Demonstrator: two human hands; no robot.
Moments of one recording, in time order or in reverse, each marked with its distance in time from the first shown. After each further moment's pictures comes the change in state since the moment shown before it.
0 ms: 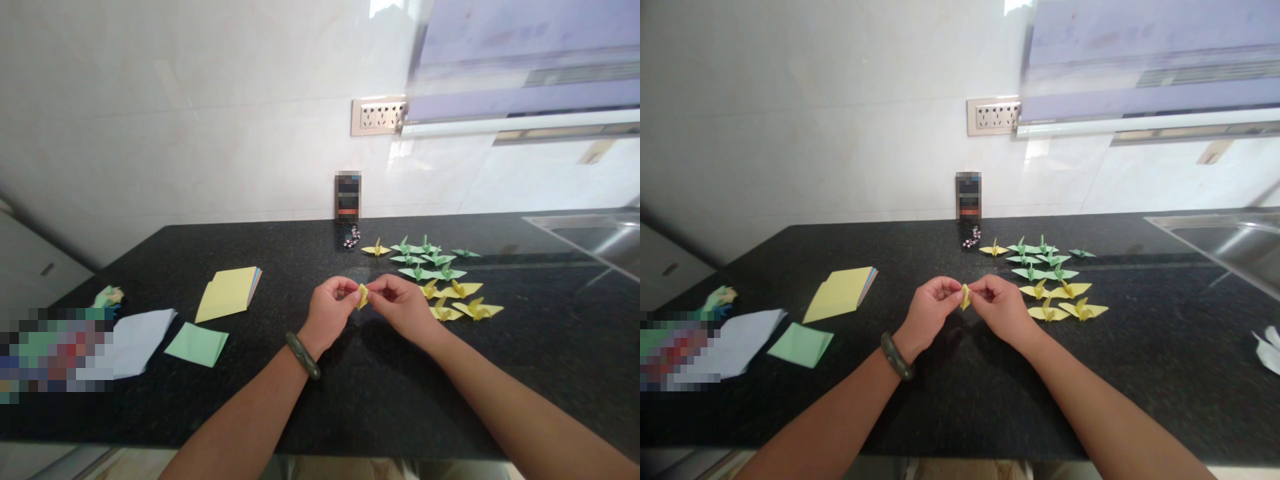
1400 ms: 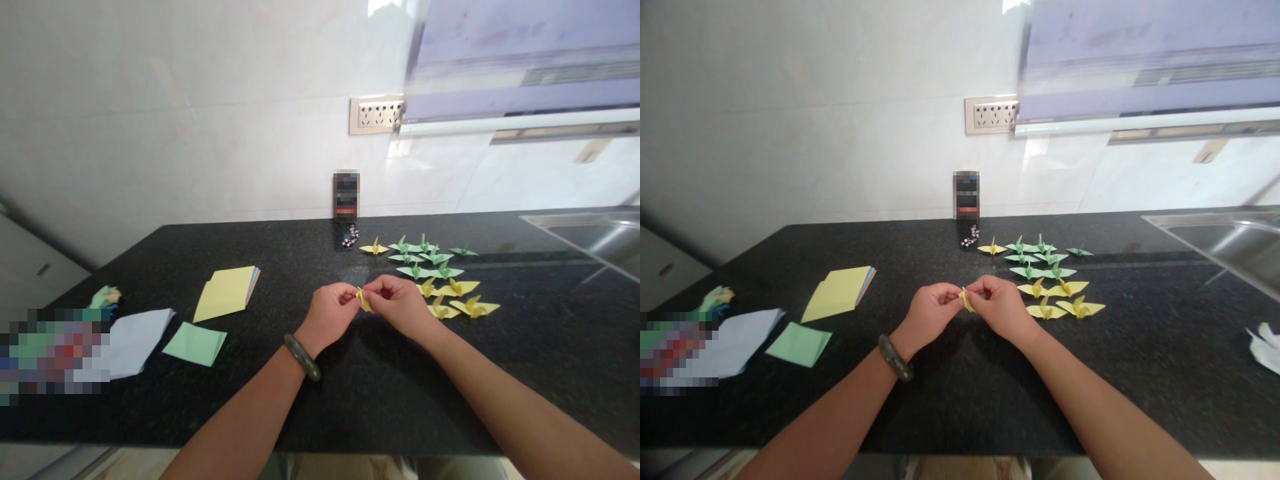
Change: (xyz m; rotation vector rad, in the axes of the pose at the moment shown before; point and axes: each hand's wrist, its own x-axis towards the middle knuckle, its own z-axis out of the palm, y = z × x) left_hand -0.002 -0.005 -0.005 0.235 -0.162 0.065; right_hand 0.001 0.001 -0.002 -0.043 -0.035 0.117
